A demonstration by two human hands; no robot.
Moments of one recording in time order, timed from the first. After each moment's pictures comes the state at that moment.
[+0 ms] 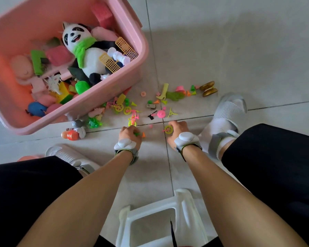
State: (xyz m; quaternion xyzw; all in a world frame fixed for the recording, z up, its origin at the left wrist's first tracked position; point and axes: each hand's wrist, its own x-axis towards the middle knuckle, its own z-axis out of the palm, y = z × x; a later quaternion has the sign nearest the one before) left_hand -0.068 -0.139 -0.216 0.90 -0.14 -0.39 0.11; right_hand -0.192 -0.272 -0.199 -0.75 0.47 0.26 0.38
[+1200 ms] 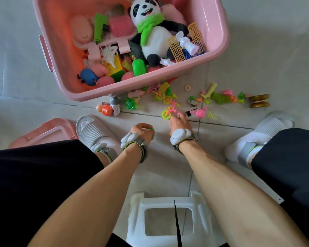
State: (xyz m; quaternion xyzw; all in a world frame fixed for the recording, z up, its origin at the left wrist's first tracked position) left_hand -0.033 -0.077 -0.214 0.78 0.29 -0.45 0.32; right_hand -0.097 -0.201 -0.237 -0.84 0.35 0.30 0.28
